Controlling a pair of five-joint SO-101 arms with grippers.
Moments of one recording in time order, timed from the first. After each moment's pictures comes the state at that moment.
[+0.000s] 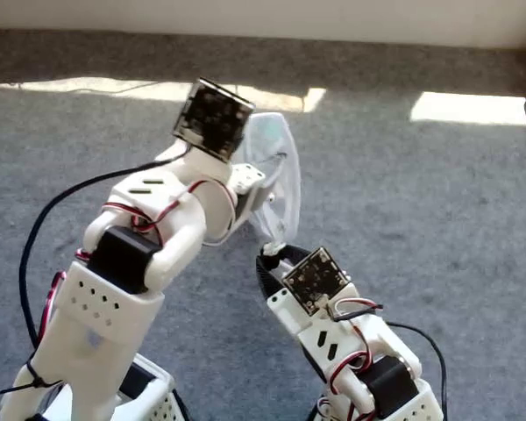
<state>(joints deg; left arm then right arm) 25.0 -41.8 22.7 55.2 -0.2 -34.2 -104.4 80.7 53.9 15.1</state>
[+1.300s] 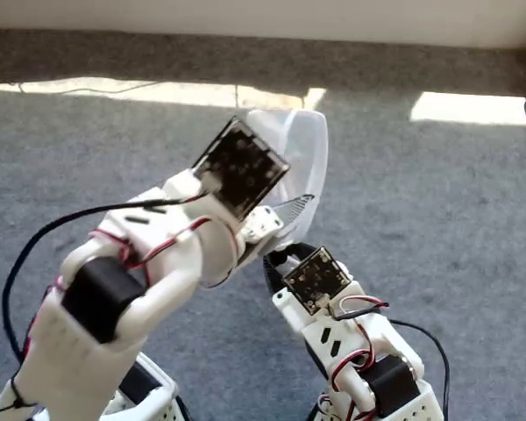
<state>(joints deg) 33.3 -47.9 13.4 68.6 -5.6 -32.0 -104.5 80.7 53.9 18.7</state>
